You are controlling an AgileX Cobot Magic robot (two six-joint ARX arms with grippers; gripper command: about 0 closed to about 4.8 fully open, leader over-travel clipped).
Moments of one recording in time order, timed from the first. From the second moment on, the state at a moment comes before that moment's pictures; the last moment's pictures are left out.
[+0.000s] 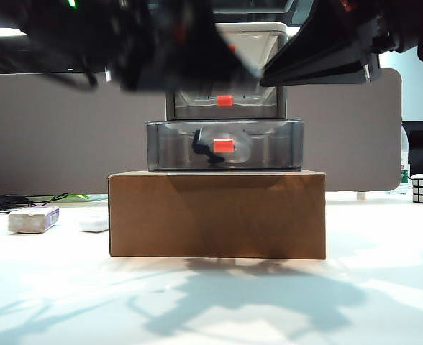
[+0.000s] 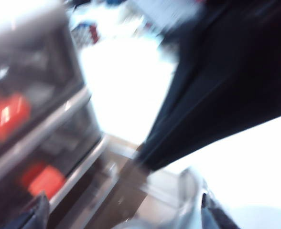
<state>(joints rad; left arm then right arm) -0.85 1.19 0.54 0.43 0.18 0.23 0.47 1.08 0.65 -0.02 -0.60 -0.05</state>
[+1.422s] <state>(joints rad) -0.86 1.30 0.55 0.38 -0.04 0.21 0.47 1.06 0.65 -0.02 -0.60 -0.06</state>
